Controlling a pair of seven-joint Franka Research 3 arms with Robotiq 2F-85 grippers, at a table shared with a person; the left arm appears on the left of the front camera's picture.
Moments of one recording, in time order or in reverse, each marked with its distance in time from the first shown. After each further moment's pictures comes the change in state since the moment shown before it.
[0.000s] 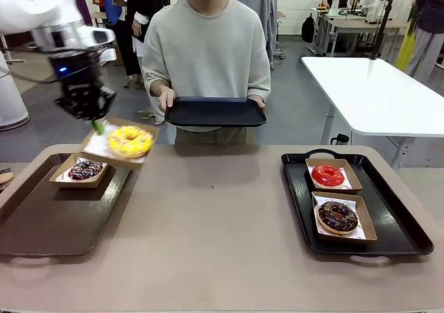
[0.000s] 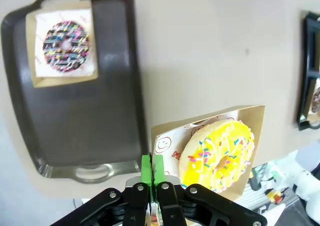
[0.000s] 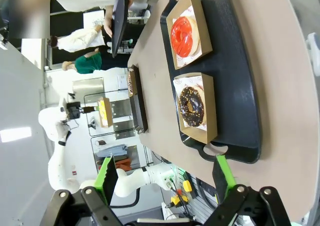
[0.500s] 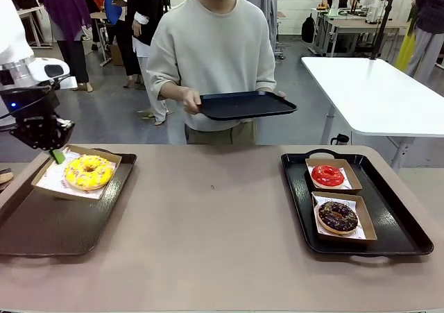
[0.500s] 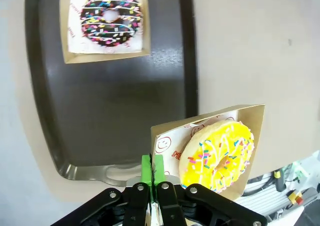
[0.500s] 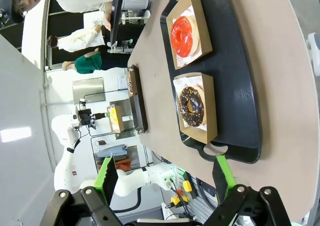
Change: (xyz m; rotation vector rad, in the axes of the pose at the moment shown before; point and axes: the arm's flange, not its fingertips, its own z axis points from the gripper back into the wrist) left arm -0.041 0.076 -0.040 0.050 -0.027 0.006; right arm 0.000 0.000 0.000 0.000 0.000 0.000
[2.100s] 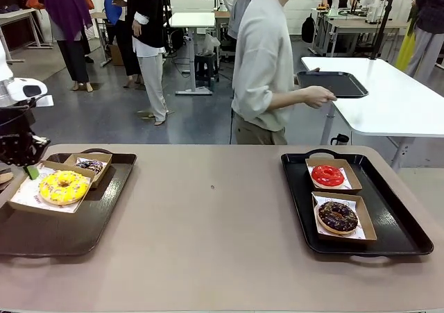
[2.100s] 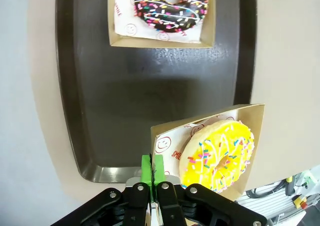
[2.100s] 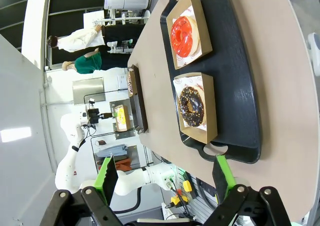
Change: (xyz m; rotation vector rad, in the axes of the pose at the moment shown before) left arm -0.003 0.066 -0.037 0.026 0.052 0.064; right arm 0.000 0.000 0.000 0.000 0.000 0.000
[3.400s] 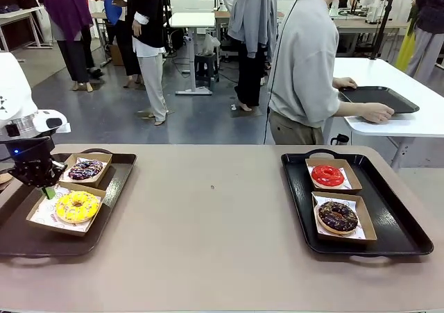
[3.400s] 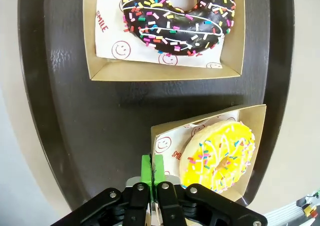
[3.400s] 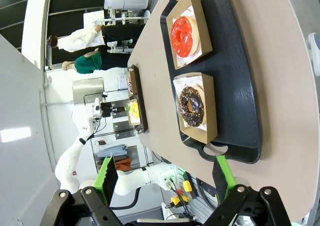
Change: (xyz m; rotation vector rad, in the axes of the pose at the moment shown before) left arm 0.030 -0.008 -0.076 0.030 0.016 -0.029; right arm 0.000 0.000 0.000 0.000 0.000 0.000
